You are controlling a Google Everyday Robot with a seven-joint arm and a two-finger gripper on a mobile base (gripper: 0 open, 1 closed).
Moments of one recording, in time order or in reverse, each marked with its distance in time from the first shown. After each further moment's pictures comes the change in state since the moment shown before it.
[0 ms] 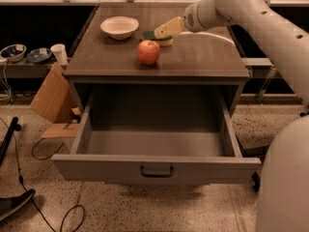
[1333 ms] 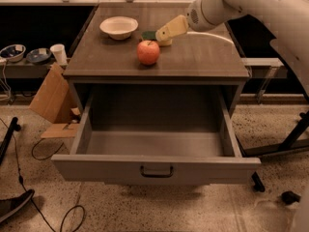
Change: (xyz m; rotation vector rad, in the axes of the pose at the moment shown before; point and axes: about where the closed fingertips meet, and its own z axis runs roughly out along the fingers) arm 0.015 0.035 -0.062 0.037 0.145 0.066
